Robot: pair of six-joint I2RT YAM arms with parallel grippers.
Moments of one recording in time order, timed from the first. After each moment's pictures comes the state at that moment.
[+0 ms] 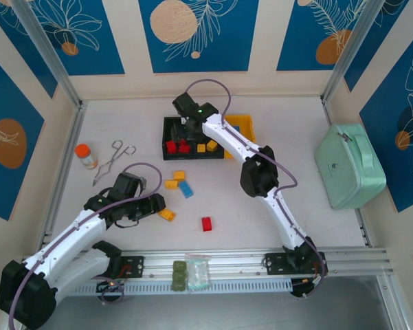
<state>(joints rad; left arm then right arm) -0.46 0.88 0.53 -0.68 0.25 -0.75 0.69 2.46 2.44 -1.04 0.00 0.44</state>
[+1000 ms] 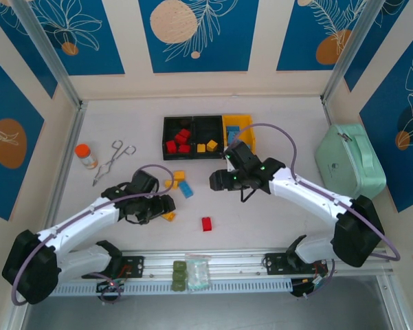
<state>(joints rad) -0.61 1.10 0.60 -0.67 0.19 -0.95 0.73 1.33 0.98 -0.63 -0.13 0.58</state>
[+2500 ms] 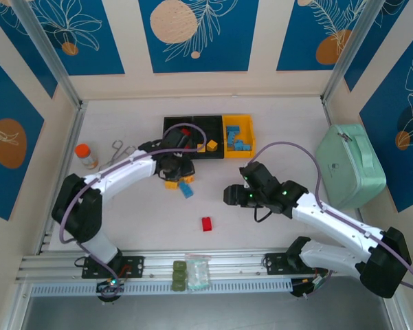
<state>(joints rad) -0.65 1.66 1.27 -0.70 0.08 -0.81 0.77 1.02 0.73 -0.65 -0.07 0.77</state>
